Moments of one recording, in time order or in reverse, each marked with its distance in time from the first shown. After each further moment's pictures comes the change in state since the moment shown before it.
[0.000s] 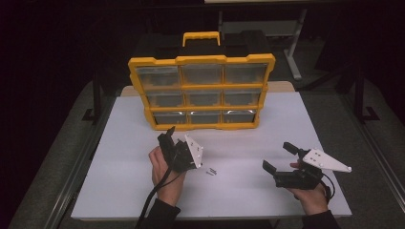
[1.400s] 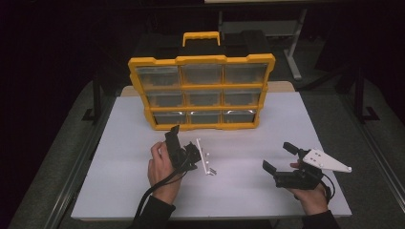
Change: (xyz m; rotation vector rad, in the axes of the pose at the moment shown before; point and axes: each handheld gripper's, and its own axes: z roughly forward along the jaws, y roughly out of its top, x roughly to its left) left arm -0.009 0.006 -0.001 0.087 0.076 0.379; right arm 0.000 0.000 0.000 -0.001 -0.001 -0.001
